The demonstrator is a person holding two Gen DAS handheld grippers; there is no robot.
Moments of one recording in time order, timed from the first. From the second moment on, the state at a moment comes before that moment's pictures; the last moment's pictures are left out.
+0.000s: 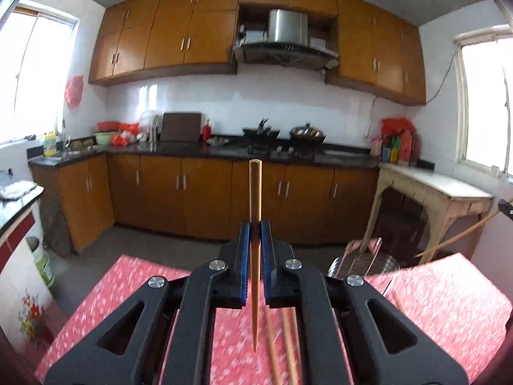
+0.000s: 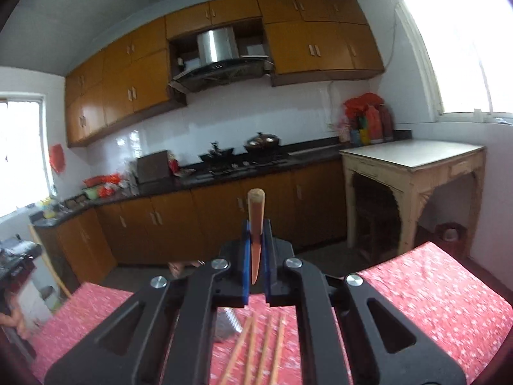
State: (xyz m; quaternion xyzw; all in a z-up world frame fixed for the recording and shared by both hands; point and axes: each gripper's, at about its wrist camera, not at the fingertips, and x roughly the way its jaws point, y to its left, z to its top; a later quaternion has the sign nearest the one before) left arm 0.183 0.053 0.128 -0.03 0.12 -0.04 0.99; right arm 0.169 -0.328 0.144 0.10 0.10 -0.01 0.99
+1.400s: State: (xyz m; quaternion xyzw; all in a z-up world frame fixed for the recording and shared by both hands) left arm 0.323 -0.050 0.102 -0.05 0.21 -0.09 0.97; right arm 0.367 -0.282 0.097 0.12 0.32 0.10 0.94
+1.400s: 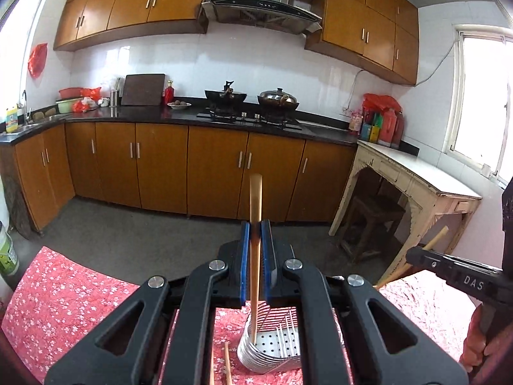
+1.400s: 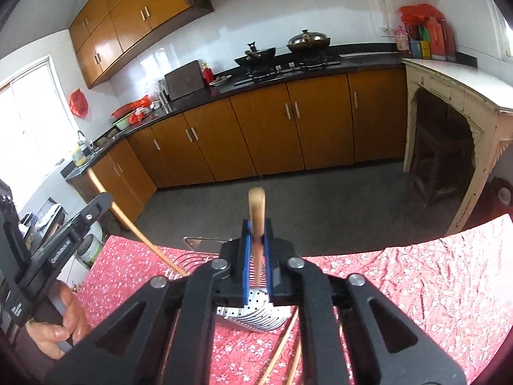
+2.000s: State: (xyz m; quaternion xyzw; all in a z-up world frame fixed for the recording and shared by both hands) left arm 0.263 0.002 0.111 -0.05 0.20 -0.04 0.98; right arm 0.272 -0.313 0.108 0.12 0.24 0.01 0.96
